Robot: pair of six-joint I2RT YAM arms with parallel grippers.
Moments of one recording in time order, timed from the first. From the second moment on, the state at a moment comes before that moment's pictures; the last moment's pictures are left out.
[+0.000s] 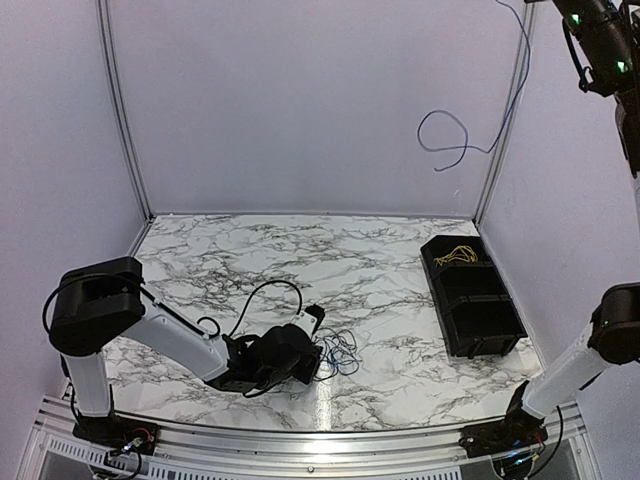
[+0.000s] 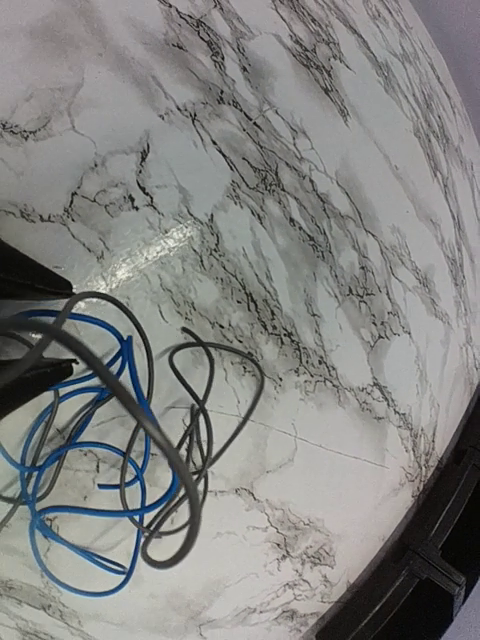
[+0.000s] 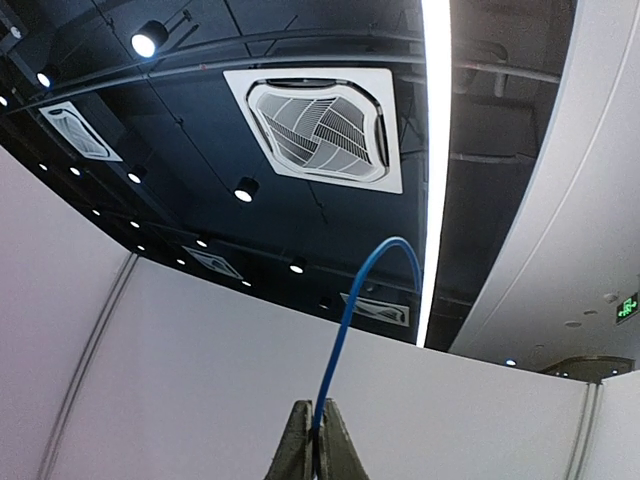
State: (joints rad) left arm -1.22 1.95 0.86 0.43 -0.44 -0.41; right arm 0.89 1.50 2.44 -0.12 0.15 -0.69
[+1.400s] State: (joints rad) left arm -1.28 1.69 0.84 0.27 -0.50 -0.47; right arm 0.07 1.09 1.41 -0.20 -0.08 -0.56
